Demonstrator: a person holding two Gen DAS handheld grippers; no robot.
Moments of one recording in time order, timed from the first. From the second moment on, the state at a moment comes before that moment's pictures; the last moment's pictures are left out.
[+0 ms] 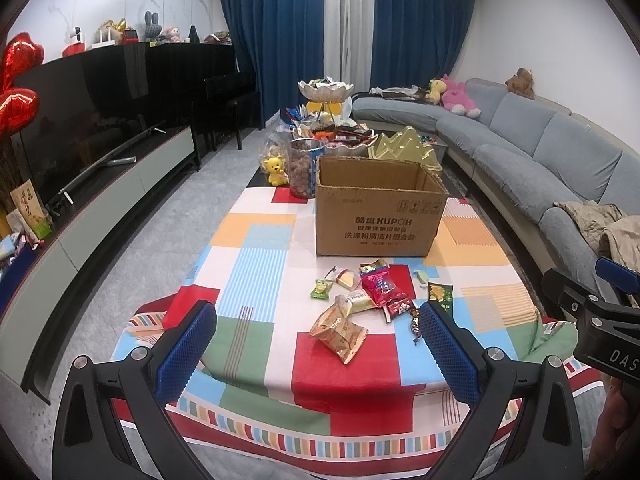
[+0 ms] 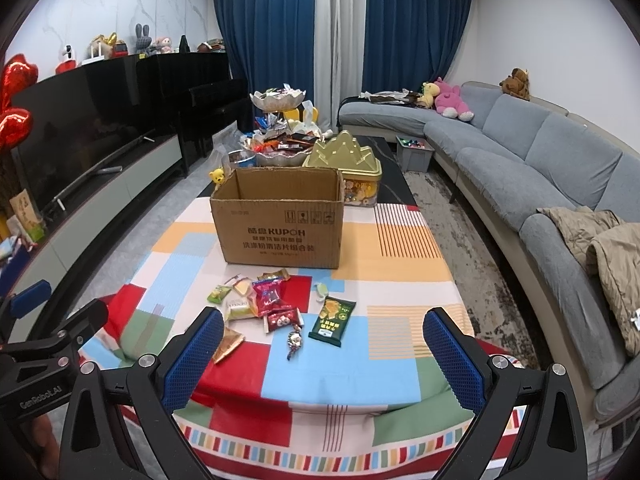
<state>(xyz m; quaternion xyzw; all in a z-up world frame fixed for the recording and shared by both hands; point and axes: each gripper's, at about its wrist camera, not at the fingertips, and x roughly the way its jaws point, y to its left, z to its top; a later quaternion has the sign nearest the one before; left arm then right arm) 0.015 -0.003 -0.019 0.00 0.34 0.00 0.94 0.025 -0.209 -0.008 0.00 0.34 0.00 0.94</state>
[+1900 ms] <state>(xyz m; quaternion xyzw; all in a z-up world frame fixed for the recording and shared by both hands) 0.153 -0.030 -0.160 0.08 0.52 -0.04 0.85 0.168 -0.218 -0.137 -0.04 0.49 -0.04 0.87</state>
